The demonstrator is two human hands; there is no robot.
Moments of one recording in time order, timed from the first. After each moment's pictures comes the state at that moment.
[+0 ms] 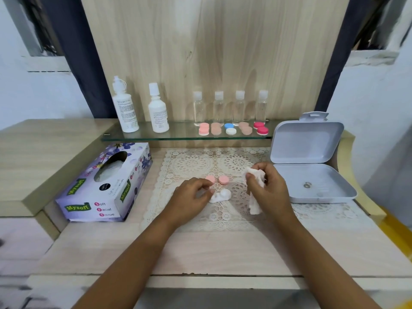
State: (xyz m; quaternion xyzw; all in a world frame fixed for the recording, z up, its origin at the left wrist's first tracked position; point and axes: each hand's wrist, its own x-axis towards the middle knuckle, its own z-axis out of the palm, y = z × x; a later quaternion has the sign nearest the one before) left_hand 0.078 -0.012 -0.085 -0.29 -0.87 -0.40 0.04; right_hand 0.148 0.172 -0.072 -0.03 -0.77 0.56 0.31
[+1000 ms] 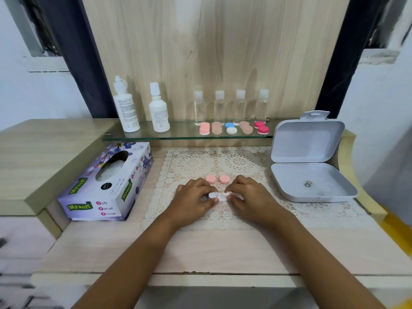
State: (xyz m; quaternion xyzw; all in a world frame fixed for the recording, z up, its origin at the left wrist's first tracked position) left_hand 0.077 -0.009 -0.088 -0.34 -0.90 -0.26 0.05; right_hand 0.137 0.163 -0.080 0.06 -0.96 0.21 0.14
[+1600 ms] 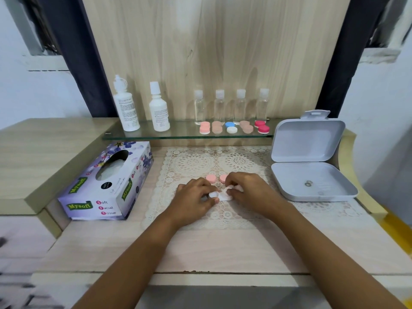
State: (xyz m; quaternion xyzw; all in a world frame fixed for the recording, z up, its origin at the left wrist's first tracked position) left_hand 0.076 -0.009 -0.089 -0.34 -0.90 -0.26 0.04; right_hand 0.128 0.168 -0.061 0.09 -0.96 0.23 0.12
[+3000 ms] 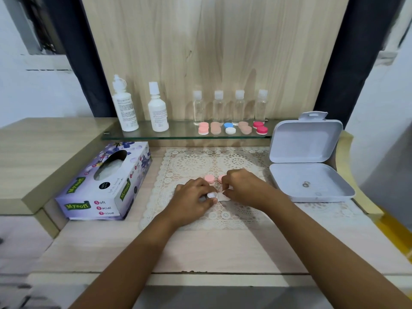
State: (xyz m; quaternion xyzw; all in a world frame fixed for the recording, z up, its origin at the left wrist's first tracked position) left_hand 0.074 -0.010 -0.091 -0.35 -0.89 -0.28 0.05; right_hand 0.116 0.157 -0.042 0.10 -0.99 0.11 0.05
